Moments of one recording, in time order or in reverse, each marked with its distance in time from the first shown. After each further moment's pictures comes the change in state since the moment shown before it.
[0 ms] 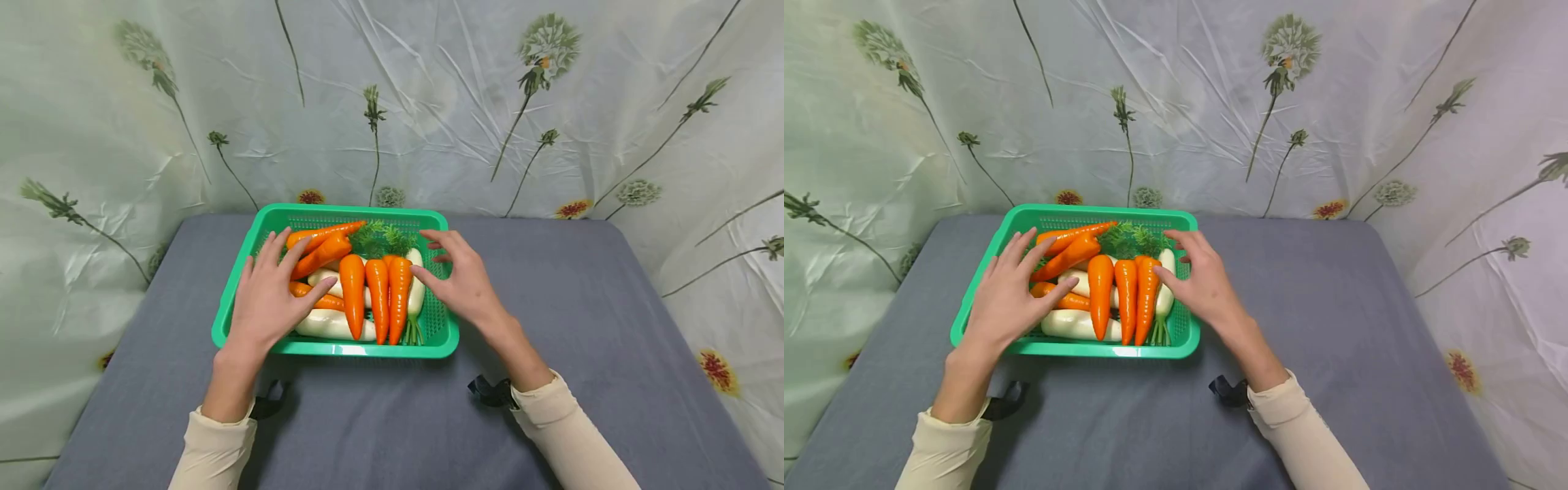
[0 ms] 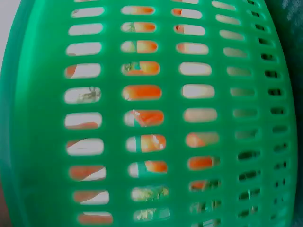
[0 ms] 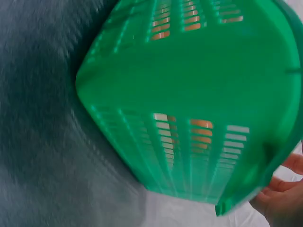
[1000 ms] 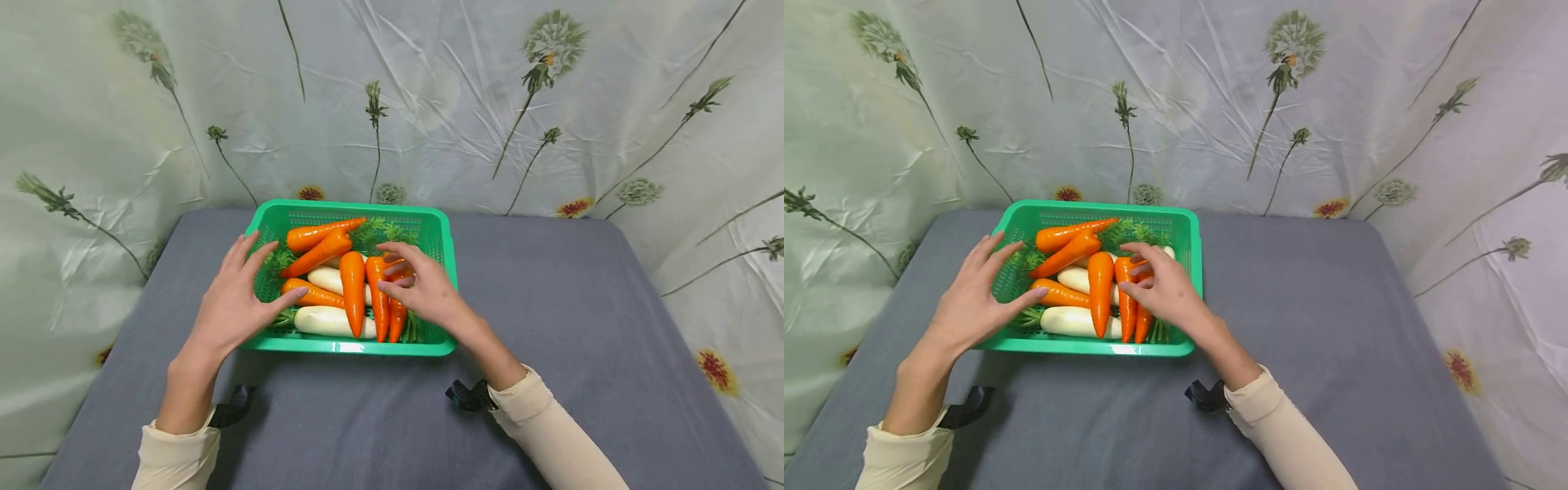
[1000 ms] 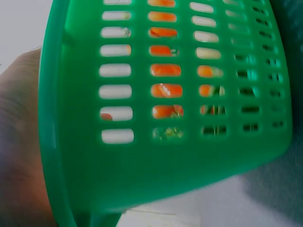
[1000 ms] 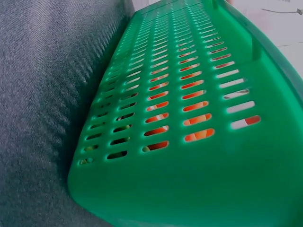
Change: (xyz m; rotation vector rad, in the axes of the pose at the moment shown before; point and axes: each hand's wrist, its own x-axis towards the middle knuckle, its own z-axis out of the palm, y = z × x) left_hand -0.014 -0.034 -0.030 -0.074 -0.112 -0.061; right_hand 0.007 -0.025 0.036 0.184 -0.264 0.121
